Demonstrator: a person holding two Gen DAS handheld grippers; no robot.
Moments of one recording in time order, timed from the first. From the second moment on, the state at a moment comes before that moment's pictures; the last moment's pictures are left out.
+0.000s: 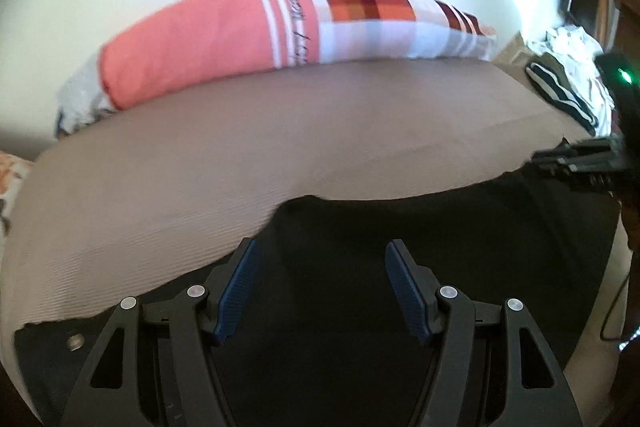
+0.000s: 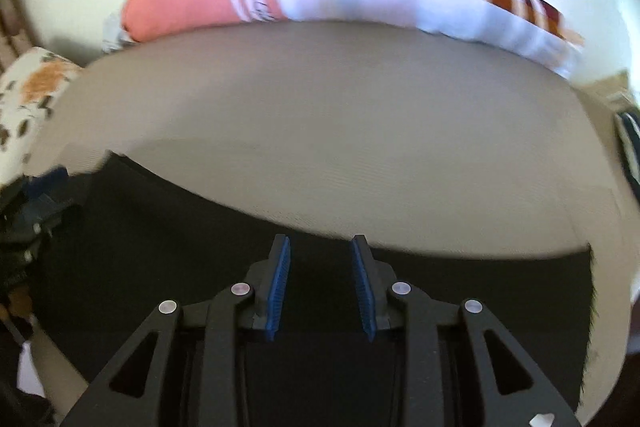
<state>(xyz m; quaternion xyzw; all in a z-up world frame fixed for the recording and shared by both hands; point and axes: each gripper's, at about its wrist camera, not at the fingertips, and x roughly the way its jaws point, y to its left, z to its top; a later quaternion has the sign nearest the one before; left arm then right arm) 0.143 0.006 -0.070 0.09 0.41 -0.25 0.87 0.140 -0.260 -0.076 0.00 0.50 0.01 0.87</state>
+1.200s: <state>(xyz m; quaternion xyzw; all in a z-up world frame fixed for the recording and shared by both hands) 0.082 0.087 -0.086 0.04 0.46 -0.07 0.88 0.133 -0.282 -0.109 0.00 0.45 -0.03 0.89</state>
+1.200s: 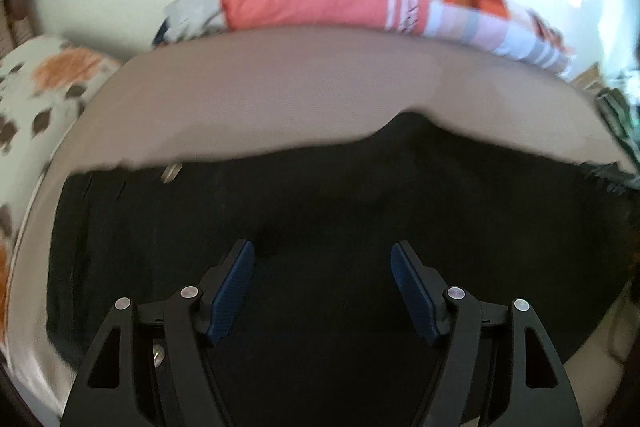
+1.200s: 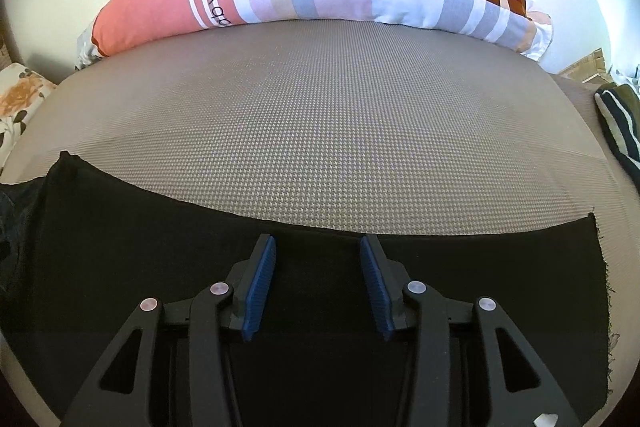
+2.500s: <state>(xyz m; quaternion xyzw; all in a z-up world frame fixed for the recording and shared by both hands) 0.071 -0.033 -0.083 0.01 0.52 -0.16 0.84 0.029 -0.584 -0.123 0.28 0.52 0.08 0.80</state>
